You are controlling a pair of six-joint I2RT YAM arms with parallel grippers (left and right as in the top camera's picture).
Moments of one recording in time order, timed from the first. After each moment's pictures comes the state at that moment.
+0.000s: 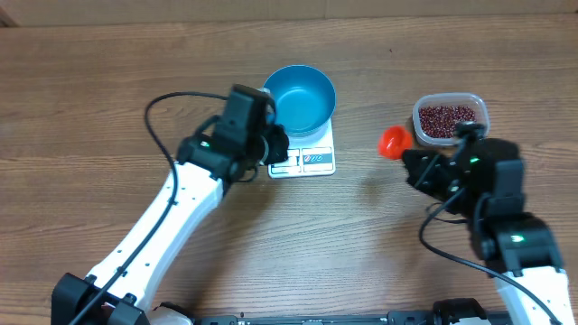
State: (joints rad) left arm -0.46 1.50 1.19 -0.63 0.14 -0.54; right arm 0.08 0.91 0.87 -0.65 -0.32 0.64
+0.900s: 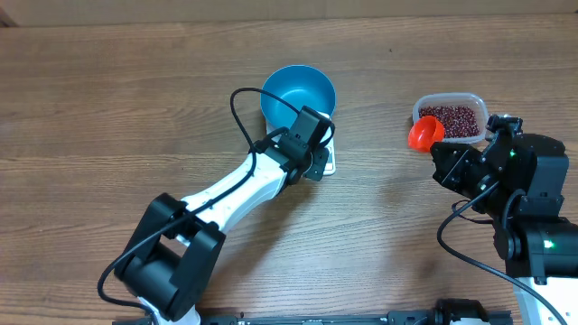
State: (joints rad) left arm -0.64 1.85 1.19 -0.39 -0.06 -0.28; right arm -0.05 0.90 0.98 -0.77 -0.33 0.51
